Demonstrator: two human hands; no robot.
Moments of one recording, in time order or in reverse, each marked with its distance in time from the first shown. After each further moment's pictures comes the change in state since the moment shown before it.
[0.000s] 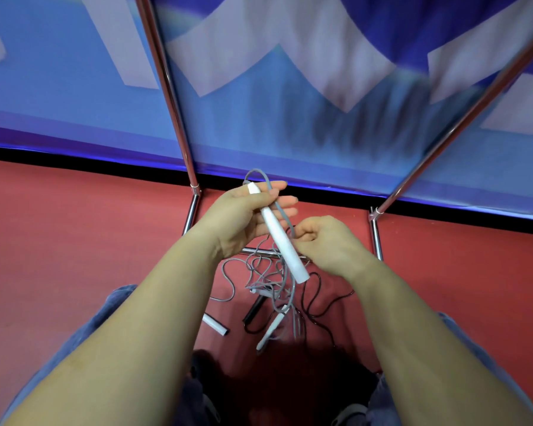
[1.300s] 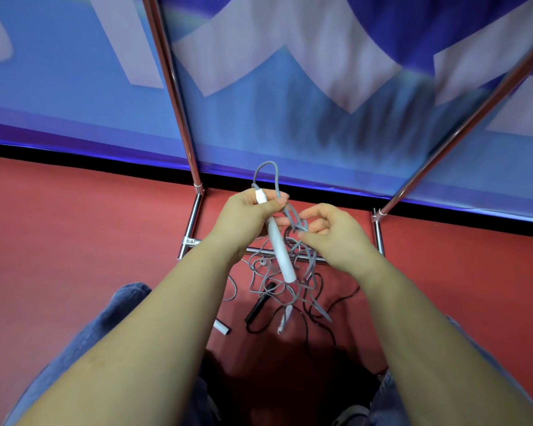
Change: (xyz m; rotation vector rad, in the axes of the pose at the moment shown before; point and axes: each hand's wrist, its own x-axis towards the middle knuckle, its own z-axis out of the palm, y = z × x) left_hand 0.002 -0.012 0.001 0.225 0.163 0.084; right_hand 0.006 0.007 -0.002 0.154 0.114 0.012
